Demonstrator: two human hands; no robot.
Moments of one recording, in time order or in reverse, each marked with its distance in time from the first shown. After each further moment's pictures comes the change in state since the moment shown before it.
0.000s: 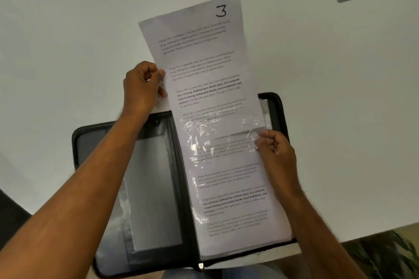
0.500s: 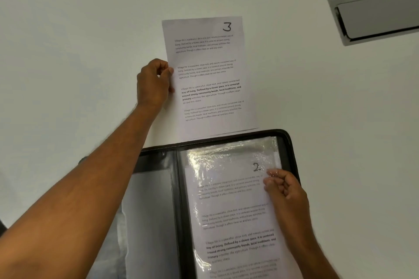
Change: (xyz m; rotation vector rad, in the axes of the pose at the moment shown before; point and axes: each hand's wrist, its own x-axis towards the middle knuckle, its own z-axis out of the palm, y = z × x) left_hand 0.089 0.022 0.015 0.142 0.138 0.092; right_hand 0.004 0.001 -0.003 0.015 -0.032 0.017
